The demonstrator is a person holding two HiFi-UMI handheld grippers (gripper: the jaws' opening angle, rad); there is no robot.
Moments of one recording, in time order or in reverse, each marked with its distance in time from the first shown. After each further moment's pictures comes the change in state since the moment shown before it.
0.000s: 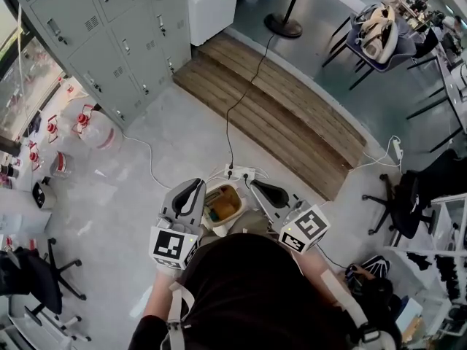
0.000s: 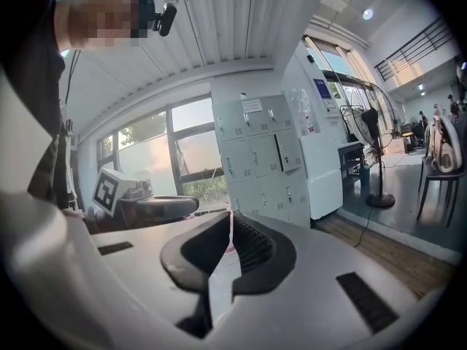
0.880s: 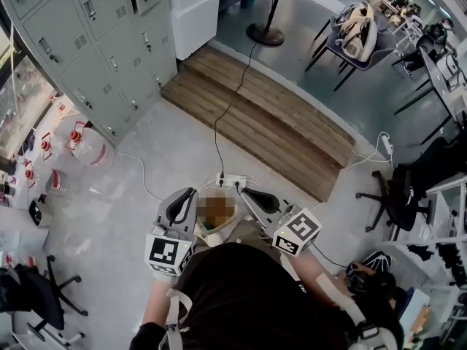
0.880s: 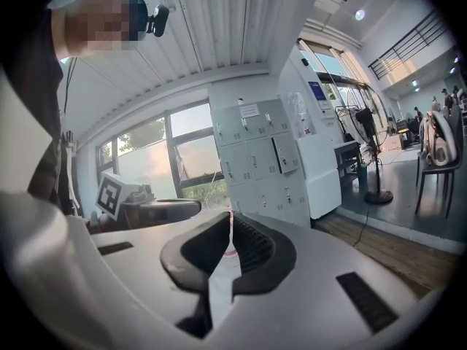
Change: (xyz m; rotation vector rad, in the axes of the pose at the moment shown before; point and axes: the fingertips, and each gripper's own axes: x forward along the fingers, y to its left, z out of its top) left arm -0.010 -0.031 0.000 0.014 -0.002 -0.035; right arm -0.035 0.011 -0.002 0.039 -0.039 -0.006
